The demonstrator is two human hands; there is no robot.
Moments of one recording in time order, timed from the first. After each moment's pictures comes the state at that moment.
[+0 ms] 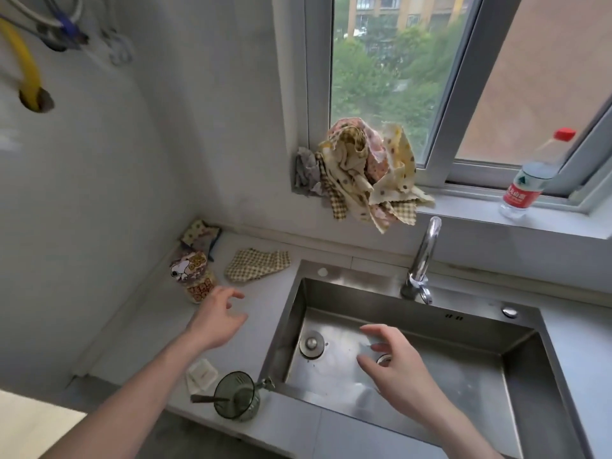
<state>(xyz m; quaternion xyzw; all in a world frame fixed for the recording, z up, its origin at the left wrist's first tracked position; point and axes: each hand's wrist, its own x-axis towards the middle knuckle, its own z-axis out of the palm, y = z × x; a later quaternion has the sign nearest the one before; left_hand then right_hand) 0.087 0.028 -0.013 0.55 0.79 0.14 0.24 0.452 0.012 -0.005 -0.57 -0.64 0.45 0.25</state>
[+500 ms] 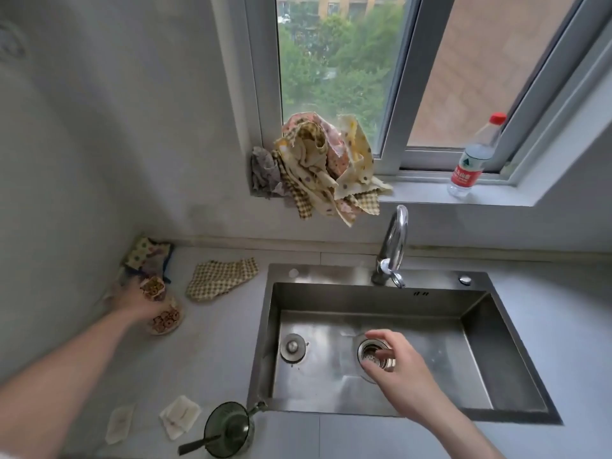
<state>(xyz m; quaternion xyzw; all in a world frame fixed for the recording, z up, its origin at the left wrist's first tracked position) -0.054 0.131 -0.028 0.43 0.88 0.05 0.19 0.446 -0.003 -0.004 -0.66 -0.57 0.41 0.26</state>
